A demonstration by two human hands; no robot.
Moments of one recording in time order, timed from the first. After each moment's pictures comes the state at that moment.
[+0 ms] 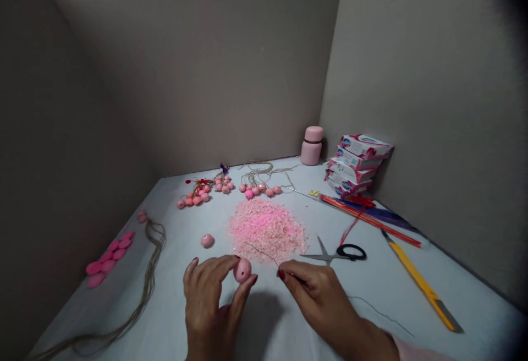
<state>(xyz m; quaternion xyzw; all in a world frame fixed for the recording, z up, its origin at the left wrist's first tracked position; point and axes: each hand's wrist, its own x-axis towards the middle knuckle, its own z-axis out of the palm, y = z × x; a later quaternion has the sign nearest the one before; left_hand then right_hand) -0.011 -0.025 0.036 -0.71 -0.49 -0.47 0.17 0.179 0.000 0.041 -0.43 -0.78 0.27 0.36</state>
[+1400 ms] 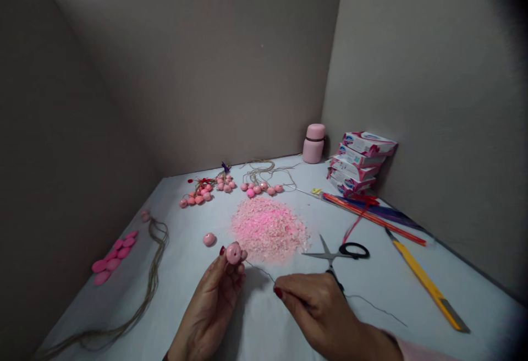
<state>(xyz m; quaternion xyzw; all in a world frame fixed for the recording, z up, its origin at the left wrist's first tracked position) -0.009 -0.008 0.039 -0.10 -0.37 -0.62 -0.68 0.178 -0.008 0.045 -0.35 -0.85 0.23 0.33</state>
